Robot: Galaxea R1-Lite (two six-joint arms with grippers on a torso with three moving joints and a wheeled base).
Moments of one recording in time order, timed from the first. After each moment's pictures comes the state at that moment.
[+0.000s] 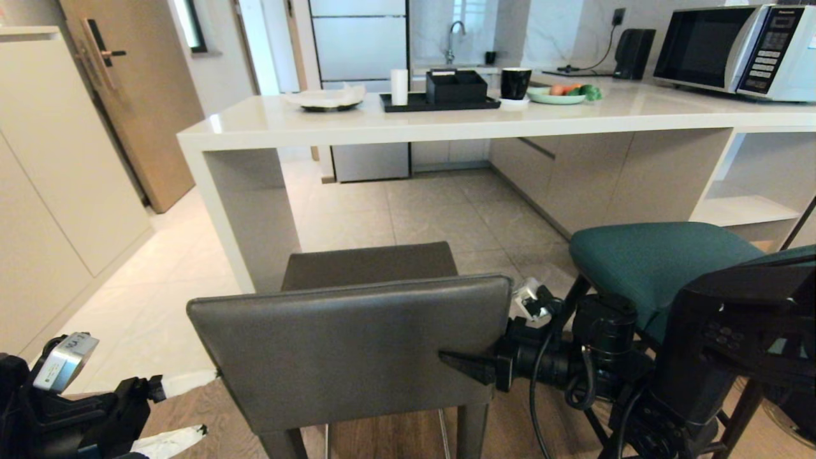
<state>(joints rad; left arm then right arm) 0.39 1.92 -0.02 -1.52 -1.53 0.09 0.47 2.21 -0.55 -1.52 0.60 0.09</state>
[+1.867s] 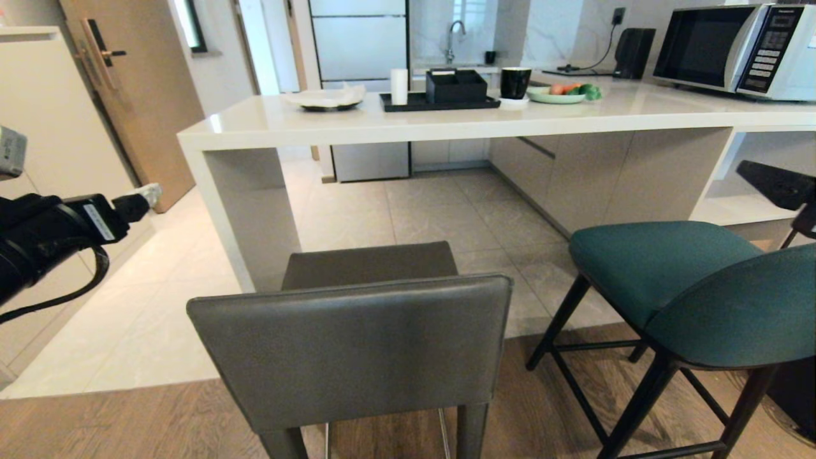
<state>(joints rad) 0.13 1.47 -0.69 -0.81 -0.09 -0.07 0.17 1.11 -0.74 -0.43 -0.33 0.10</state>
